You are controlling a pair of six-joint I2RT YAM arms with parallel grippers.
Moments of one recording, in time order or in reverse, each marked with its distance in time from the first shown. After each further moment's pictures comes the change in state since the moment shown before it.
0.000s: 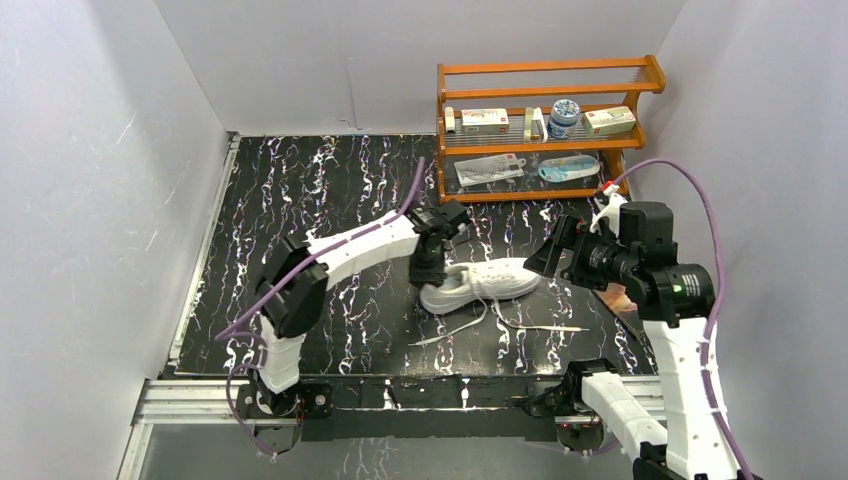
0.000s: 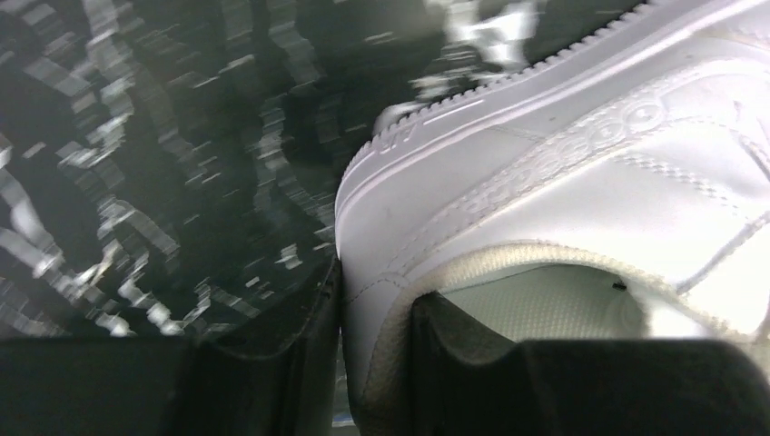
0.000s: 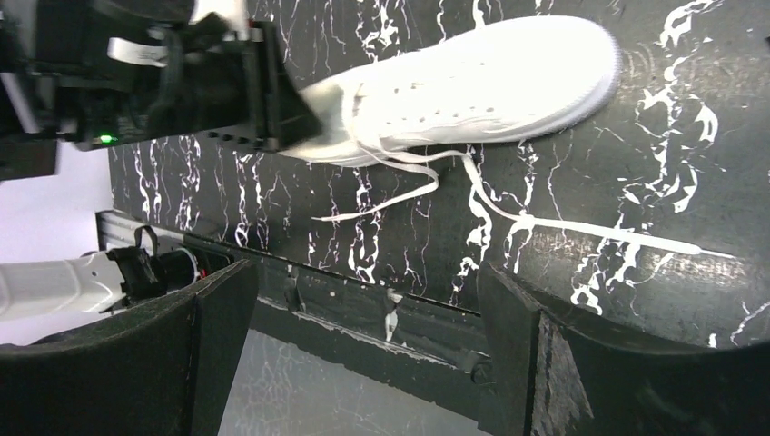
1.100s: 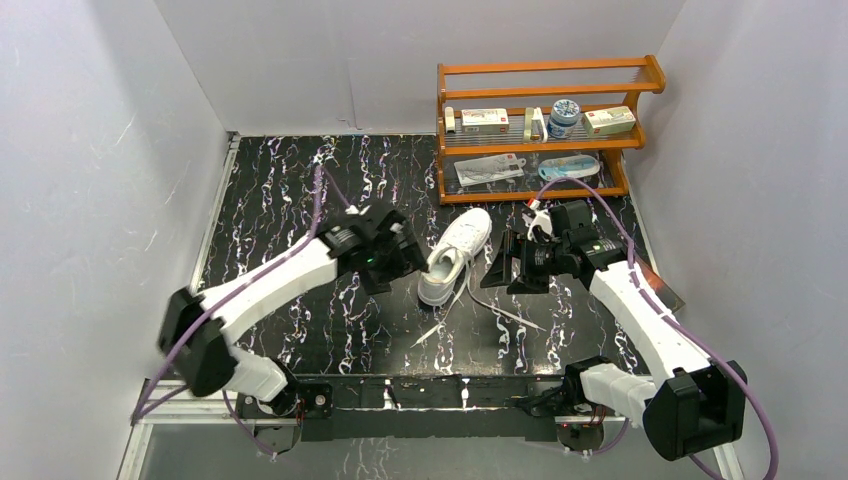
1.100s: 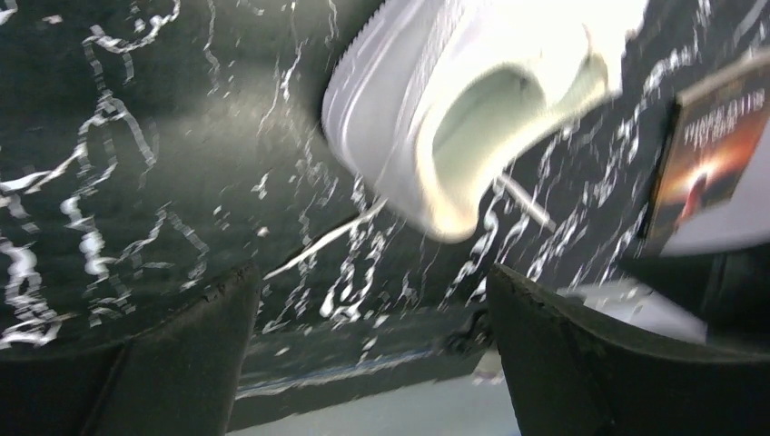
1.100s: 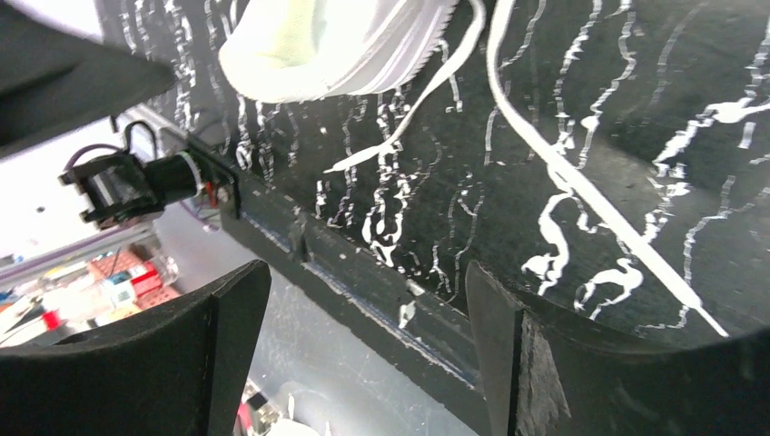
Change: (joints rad) left arm 0.127 -0.483 -0.415 0.181 0.067 -0.386; right arm 0.171 0.270 -0.356 0.394 -0.249 0.019
